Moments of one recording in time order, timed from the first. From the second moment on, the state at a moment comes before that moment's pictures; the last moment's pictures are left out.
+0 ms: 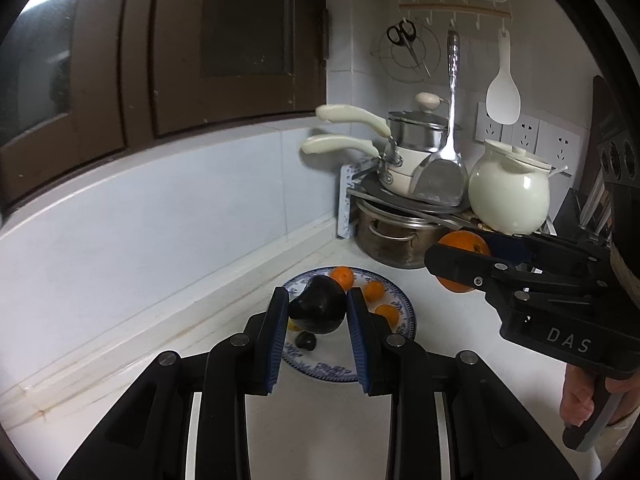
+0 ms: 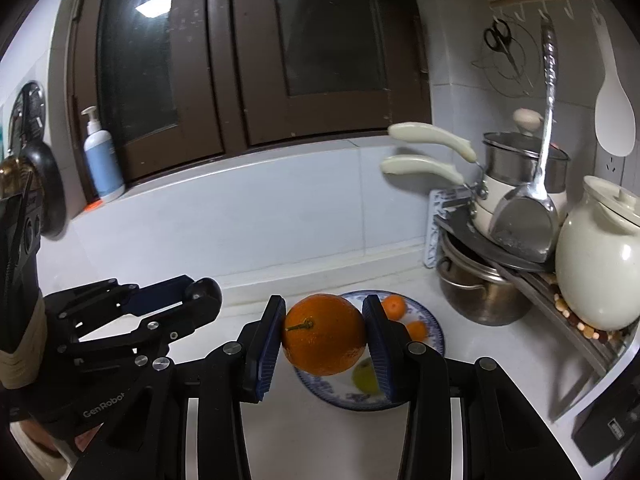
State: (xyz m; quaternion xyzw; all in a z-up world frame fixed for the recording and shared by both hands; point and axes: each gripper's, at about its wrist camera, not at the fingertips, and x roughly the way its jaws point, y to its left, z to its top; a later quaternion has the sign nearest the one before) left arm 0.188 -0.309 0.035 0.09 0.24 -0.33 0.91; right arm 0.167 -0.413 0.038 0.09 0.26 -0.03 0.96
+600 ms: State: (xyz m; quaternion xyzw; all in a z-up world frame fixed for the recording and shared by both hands) left arm 0.248 -0.369 -0.017 0.09 0.31 -0.35 0.88; right arm 0.225 -0.476 -0.018 0.12 0.31 -0.04 0.94
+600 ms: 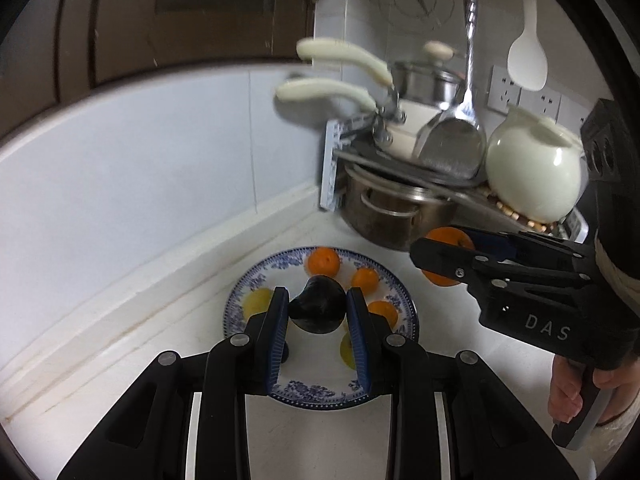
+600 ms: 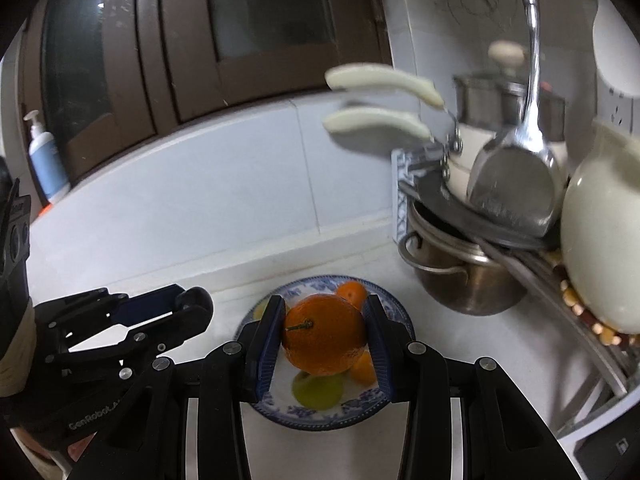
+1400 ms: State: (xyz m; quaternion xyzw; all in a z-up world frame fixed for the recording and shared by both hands) left arm 0.300 -0.358 -0.059 0.11 0.35 -0.29 0.89; right arm 0.285 -0.483 -0.078 0.13 0.36 -0.02 0.92
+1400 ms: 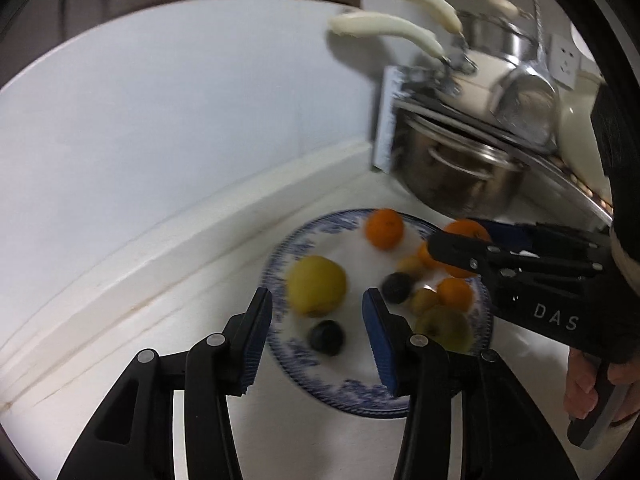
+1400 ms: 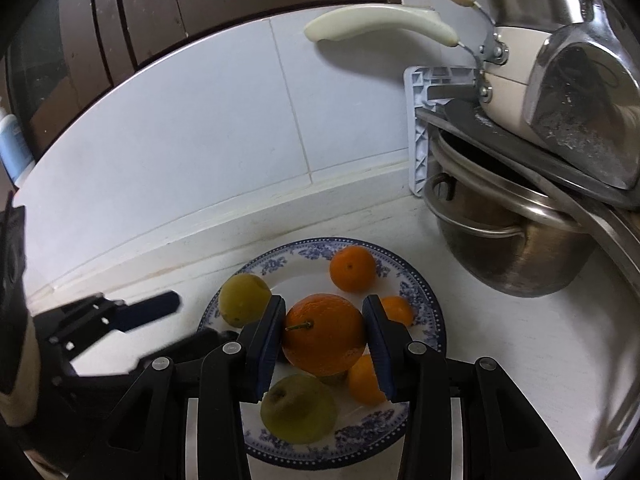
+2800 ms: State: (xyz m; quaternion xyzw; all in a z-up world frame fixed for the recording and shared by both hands) left arm 0.147 -0.198 0.044 0.11 0.22 -0.22 0.95; right arm 0.082 -0.372 0.023 0.06 0.25 -0.13 0.96
